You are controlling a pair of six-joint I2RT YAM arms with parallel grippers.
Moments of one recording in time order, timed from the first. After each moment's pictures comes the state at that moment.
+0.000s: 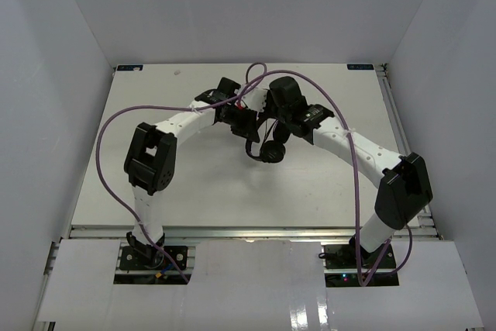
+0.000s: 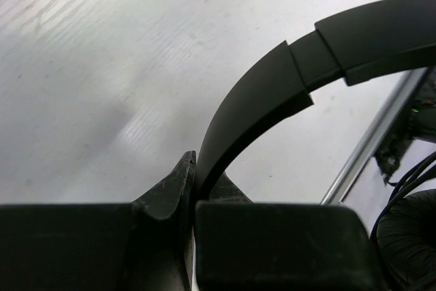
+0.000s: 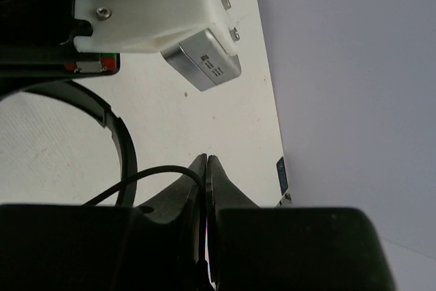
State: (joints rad) left arm -0.51 2.02 1.58 -0.52 0.63 -0.08; right arm 0.71 1.61 1.38 -0.31 0.23 -0.92
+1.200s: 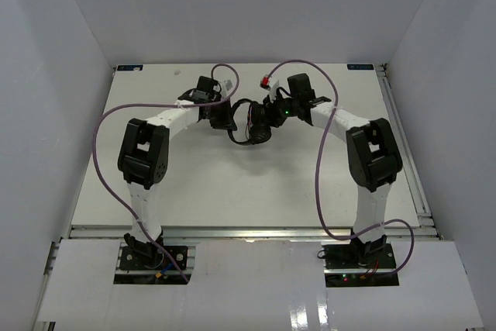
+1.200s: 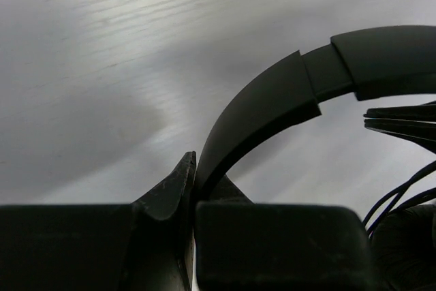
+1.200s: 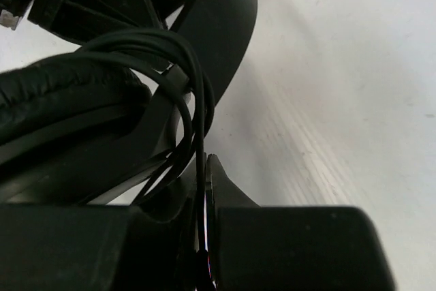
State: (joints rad) left arm -0.36 2.02 1.51 -0.36 0.41 -0.33; right arm 0.44 1.95 1.41 -0.15 -0.65 -0.27
